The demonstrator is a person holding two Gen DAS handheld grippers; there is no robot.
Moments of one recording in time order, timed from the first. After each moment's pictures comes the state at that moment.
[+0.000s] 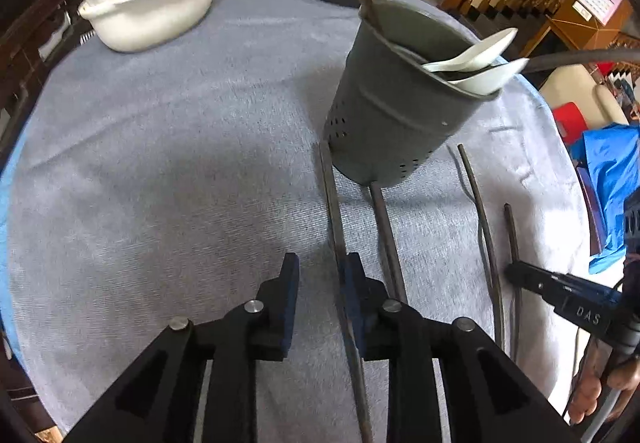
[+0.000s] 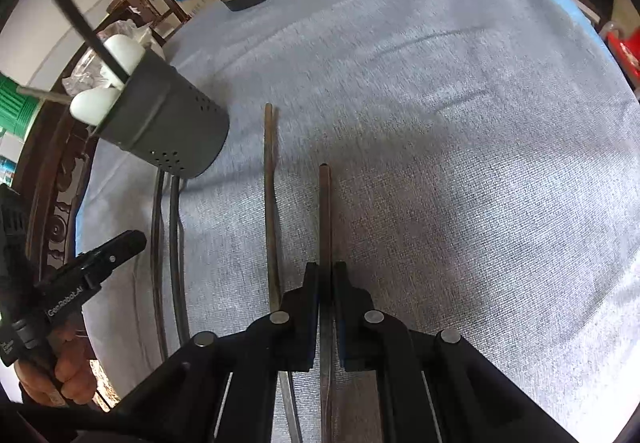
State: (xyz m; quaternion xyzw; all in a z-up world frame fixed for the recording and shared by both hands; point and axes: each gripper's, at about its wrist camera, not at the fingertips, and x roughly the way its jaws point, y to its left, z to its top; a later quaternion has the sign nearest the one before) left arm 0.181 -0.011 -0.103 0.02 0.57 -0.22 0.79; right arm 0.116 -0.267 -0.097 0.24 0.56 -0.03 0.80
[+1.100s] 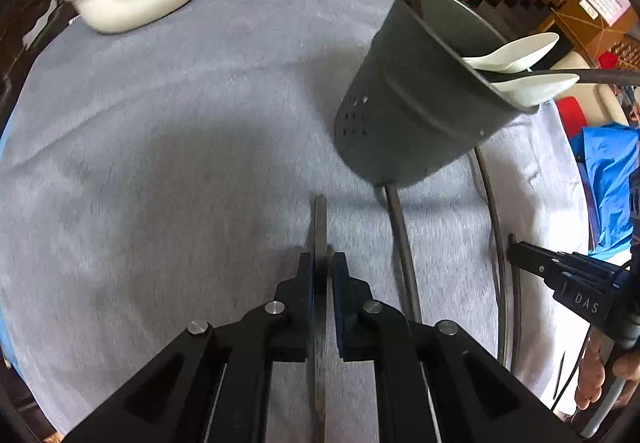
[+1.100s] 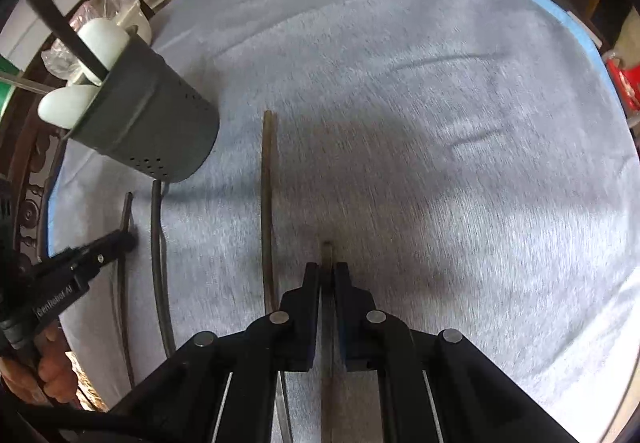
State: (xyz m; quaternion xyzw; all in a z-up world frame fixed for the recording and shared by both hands) left arm 0.216 -0.013 -0.095 0.03 0.60 -0.22 0.77; right arm 0.163 -0.251 -0.095 0.16 0.60 -0.05 0.78
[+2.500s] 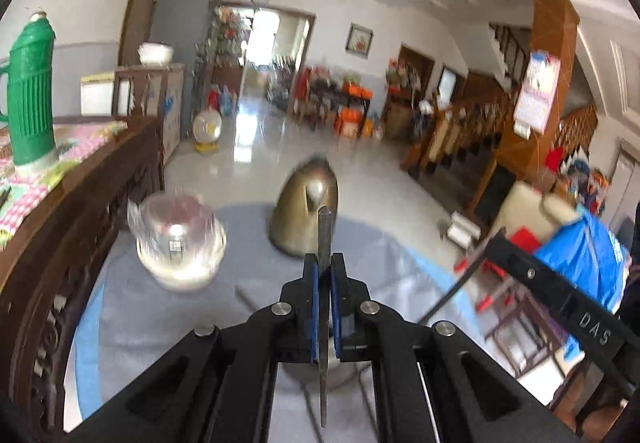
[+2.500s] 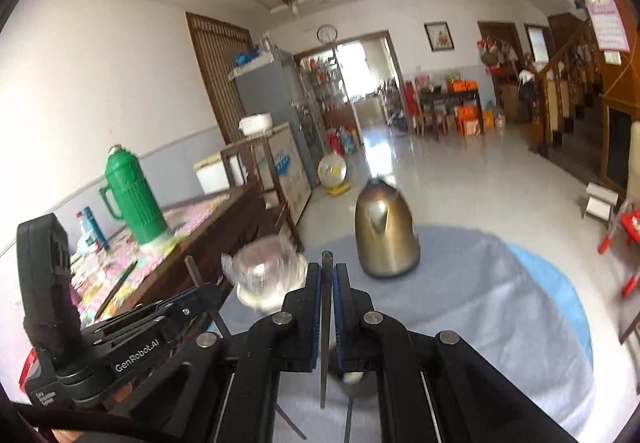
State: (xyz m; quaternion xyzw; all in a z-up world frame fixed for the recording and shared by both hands) left arm 0.159 0.016 0.183 -0.06 0.27 -0.25 0.93; right arm 0.096 -0.183 0.222 0.14 0.20 0.00 0.97
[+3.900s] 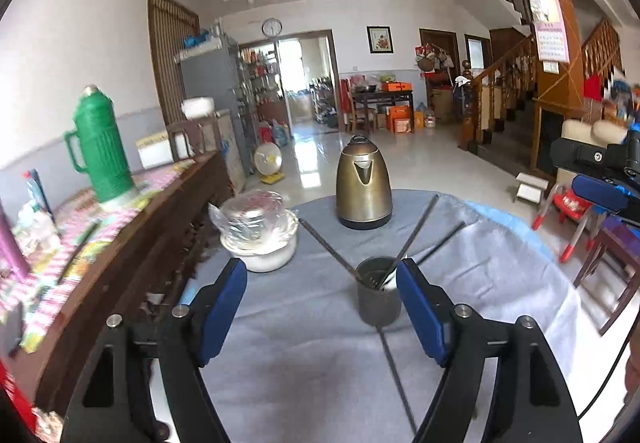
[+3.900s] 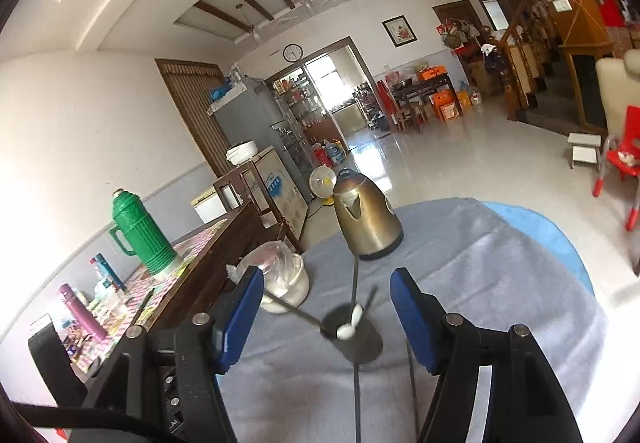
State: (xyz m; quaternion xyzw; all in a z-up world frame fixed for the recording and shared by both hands) left arm 0.012 0.015 0.132 0.11 0.21 -0.13 0.96; right arm -0.021 -0.219 0.181 0.25 0.17 -0.02 0.95
